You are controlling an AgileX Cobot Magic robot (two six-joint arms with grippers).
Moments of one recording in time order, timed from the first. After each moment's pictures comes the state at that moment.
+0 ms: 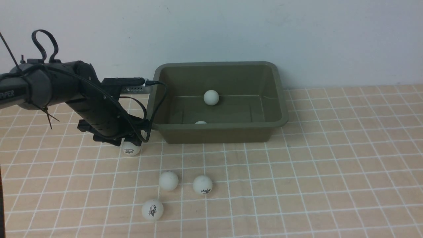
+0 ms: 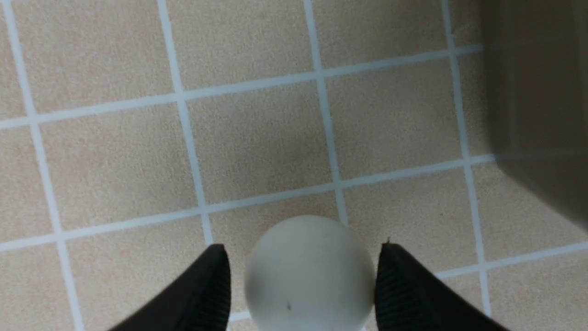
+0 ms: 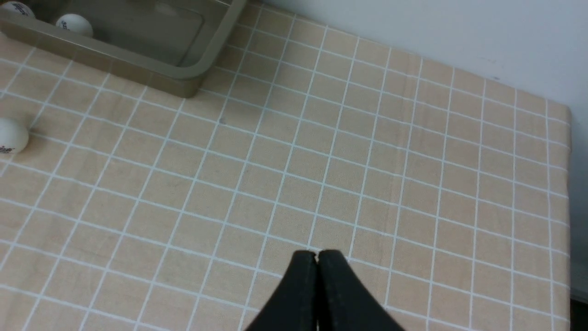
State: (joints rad) right arm 0.19 0.84 -1.18 -0.05 1.25 -0.12; left arm -0.10 2.02 -1.37 -0.23 0.65 0.13
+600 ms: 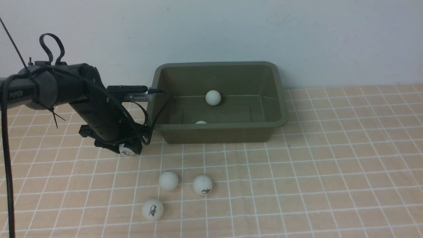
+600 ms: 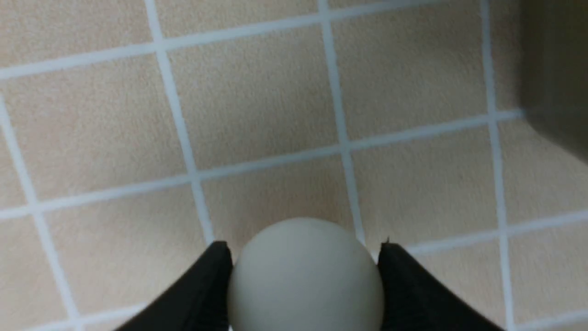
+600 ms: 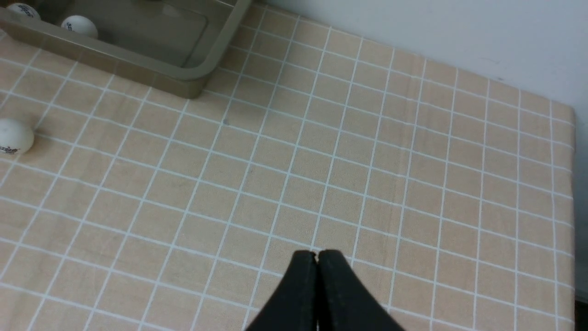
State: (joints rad) right arm 0.19 0.84 -1.18 -0.05 1.25 -0.12; left arm -0.10 2.06 -1.43 -0.20 0.79 0.13
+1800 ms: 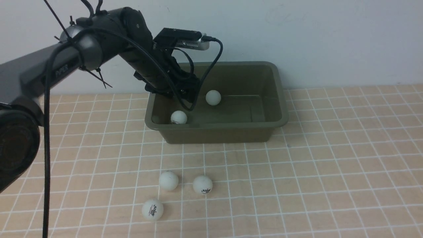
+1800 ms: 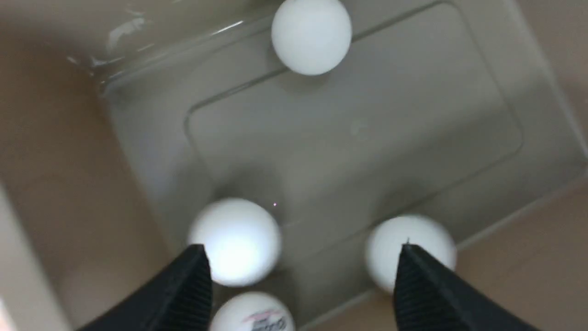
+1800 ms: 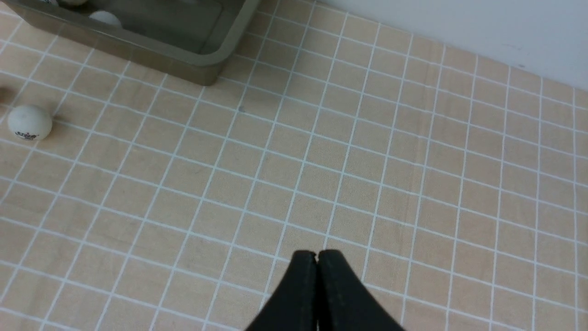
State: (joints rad) right arm 0.19 0.84 -1.18 -0.02 1.28 -0.13; left arm -0.26 2.16 -1.90 -0.30 0.89 0.28
